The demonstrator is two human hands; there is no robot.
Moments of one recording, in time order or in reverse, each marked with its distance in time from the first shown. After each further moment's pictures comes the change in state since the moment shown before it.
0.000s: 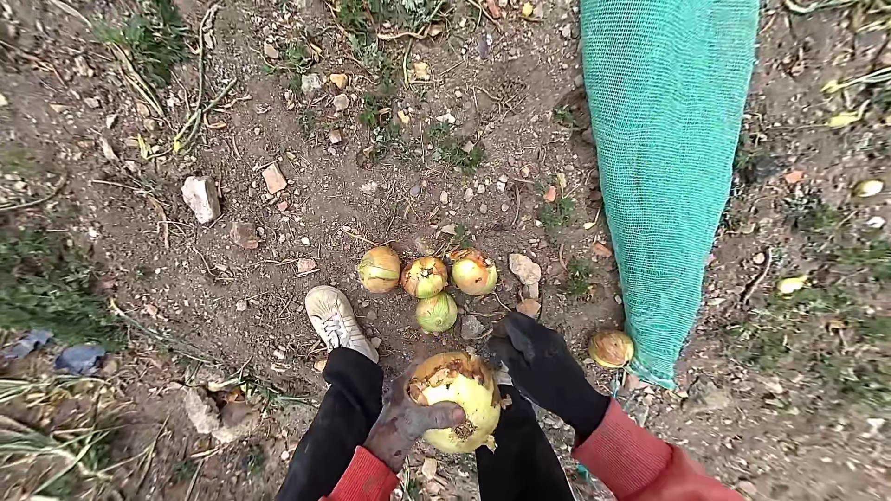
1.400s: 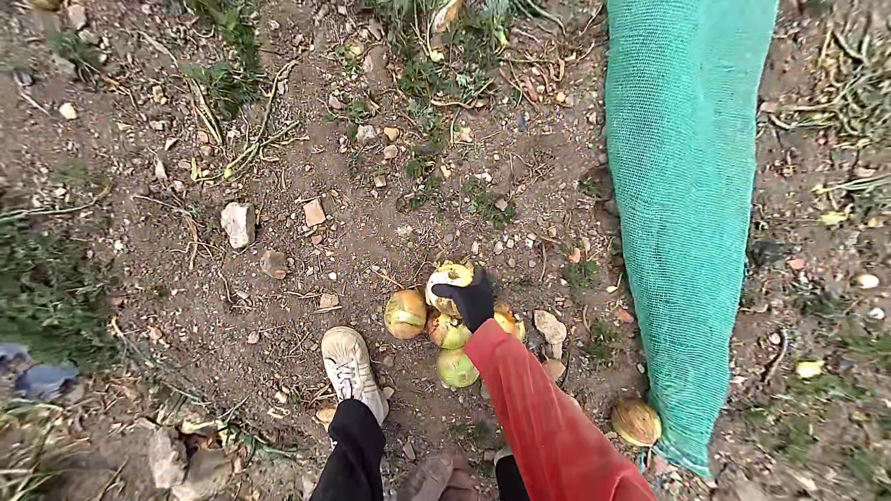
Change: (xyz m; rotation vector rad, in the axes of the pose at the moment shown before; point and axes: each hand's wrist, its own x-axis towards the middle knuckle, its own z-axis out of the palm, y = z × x) left_hand -0.023 -0.012 -0.017 -0.372 0.071 -0.098; right_hand 0.209 0.008 0.131 0.238 0.086 0.668
